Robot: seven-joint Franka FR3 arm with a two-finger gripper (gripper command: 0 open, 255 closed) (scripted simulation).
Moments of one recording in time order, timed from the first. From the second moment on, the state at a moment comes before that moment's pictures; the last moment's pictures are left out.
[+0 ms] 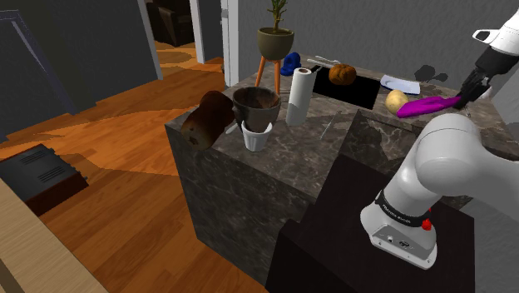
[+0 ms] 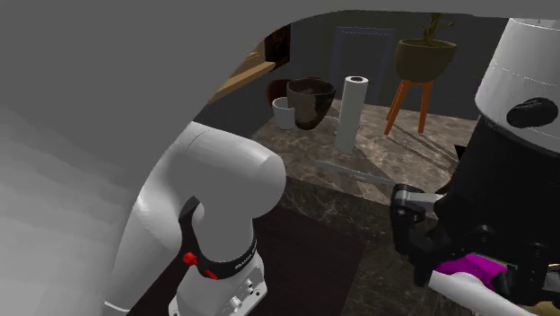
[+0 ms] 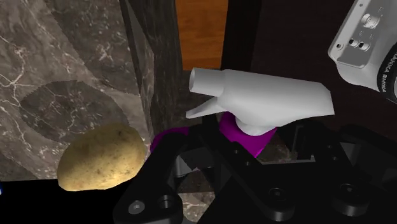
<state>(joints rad) 0.03 -1.77 -0.76 -2.48 -1.01 1.04 -0.61</state>
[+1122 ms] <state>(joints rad) 0.25 -1.61 -0.95 -1.89 -1.37 1.07 -1.03</state>
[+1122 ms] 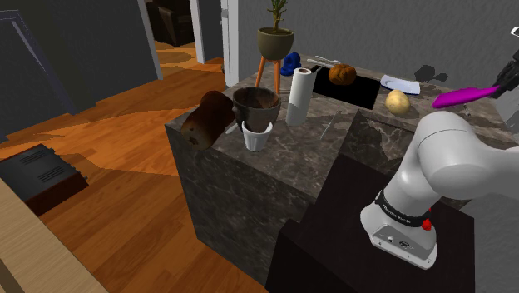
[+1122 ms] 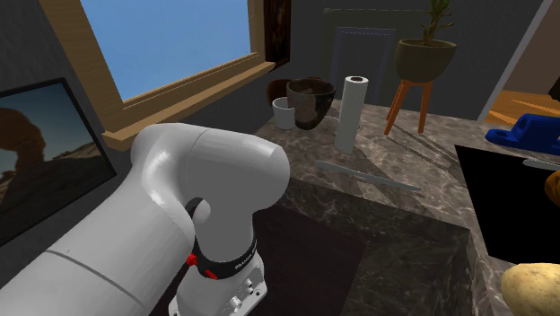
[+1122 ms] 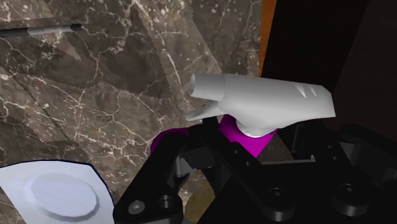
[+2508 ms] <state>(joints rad) 0.18 -1.66 -1.14 -2.01 -1.50 1.22 -1.09</state>
